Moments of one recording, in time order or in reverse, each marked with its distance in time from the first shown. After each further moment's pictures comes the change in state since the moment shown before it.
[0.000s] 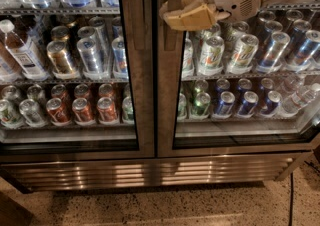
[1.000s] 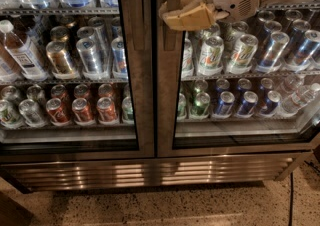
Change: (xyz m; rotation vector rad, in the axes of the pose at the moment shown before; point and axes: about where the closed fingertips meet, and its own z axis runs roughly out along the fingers) arm -0.002 -0.001 0.003 0.003 0.000 0.003
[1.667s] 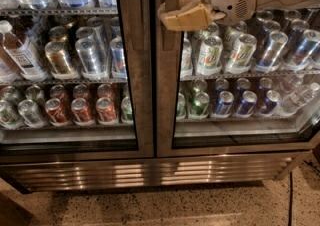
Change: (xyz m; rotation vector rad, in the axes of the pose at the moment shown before) arm 0.002 -0.008 0.003 0.019 -0.060 0.042
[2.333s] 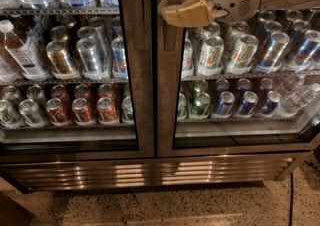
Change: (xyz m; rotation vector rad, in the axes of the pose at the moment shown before) arm -0.019 0.007 -0.001 0.023 -0.032 -0.036
